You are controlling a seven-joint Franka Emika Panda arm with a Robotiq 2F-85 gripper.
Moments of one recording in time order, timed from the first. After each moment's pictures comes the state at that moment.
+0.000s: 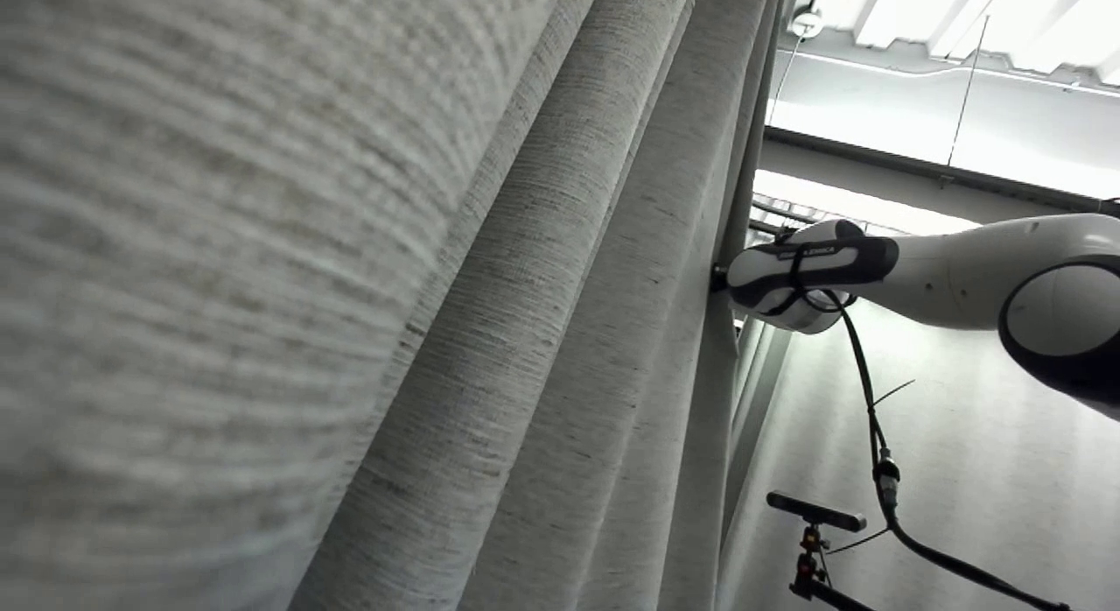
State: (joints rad) arm -0.23 0.18 -0.43 -1.40 0.05 3.04 -0.07
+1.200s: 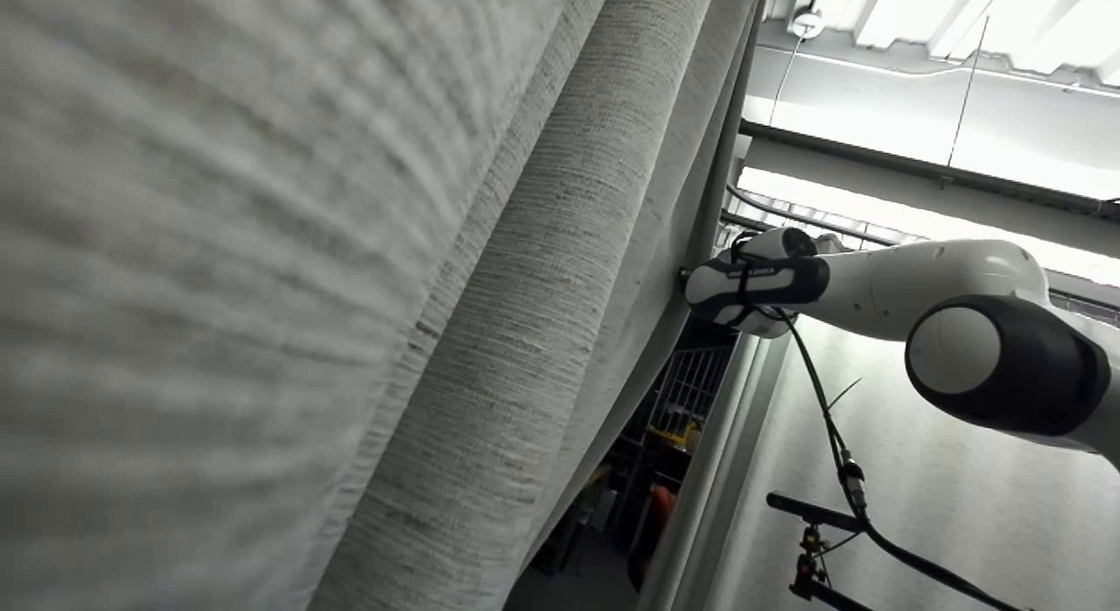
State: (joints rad) arm -0.17 0.38 -0.55 -1.21 0.04 3.05 -0.02
